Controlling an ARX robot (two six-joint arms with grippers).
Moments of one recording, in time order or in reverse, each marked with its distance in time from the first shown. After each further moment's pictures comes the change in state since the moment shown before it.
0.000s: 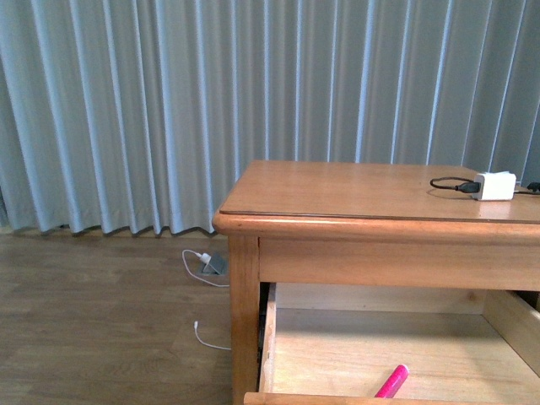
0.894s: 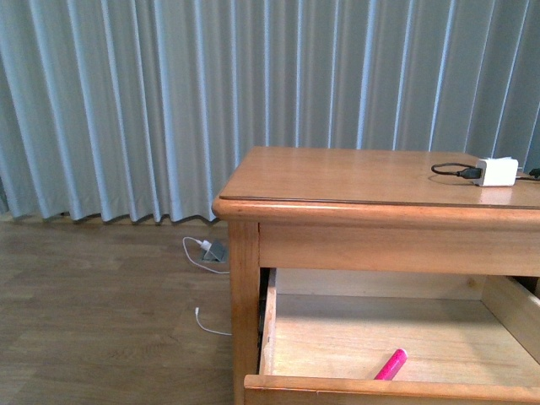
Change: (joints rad) left arm 0.000 -0.050 -0.033 0.000 0.000 0.003; right arm 0.067 0.197 -0.015 -0.005 0.158 -0.144
